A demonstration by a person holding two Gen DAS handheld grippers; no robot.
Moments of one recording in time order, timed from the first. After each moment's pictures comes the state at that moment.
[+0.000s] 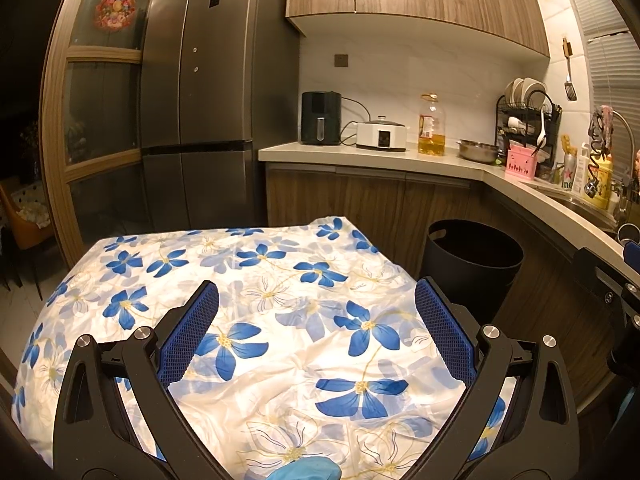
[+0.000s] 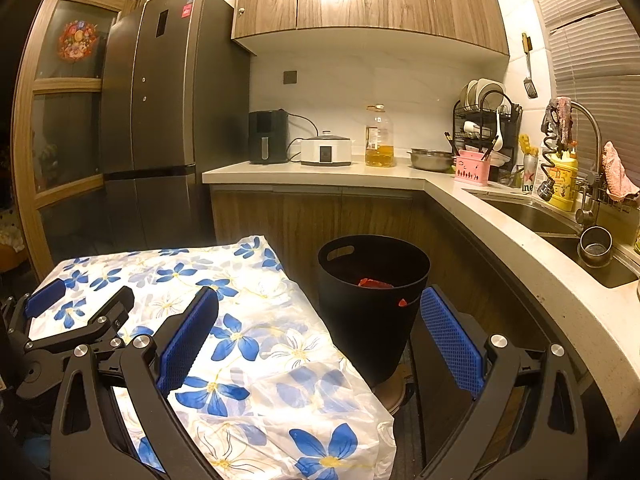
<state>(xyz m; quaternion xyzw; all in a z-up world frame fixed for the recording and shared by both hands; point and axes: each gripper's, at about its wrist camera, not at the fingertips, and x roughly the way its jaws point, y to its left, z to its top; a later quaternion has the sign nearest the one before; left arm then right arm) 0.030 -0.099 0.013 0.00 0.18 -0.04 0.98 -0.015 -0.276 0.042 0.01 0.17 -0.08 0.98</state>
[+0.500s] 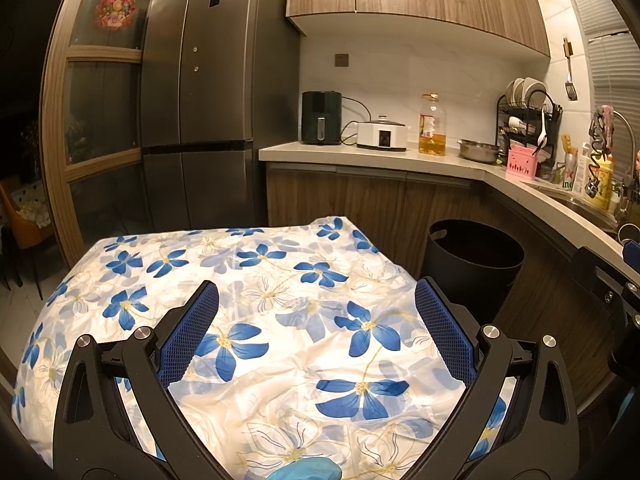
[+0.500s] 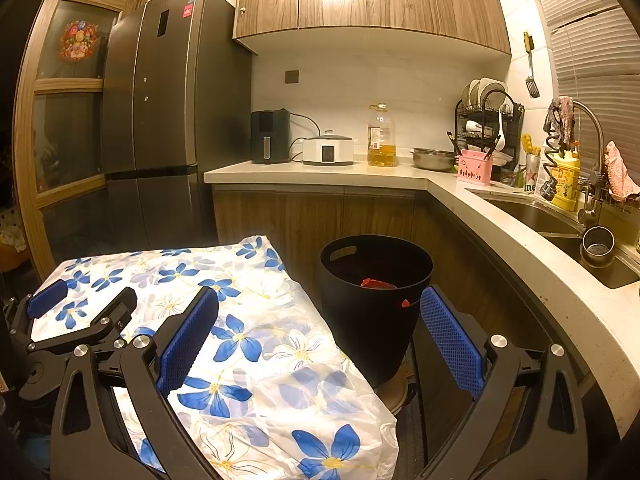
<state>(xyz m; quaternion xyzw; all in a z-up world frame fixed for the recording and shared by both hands) 0.030 -0.099 0.014 0.00 0.18 -0.04 0.98 -0.013 -0.276 0.042 0.01 0.17 -0.08 0.98</state>
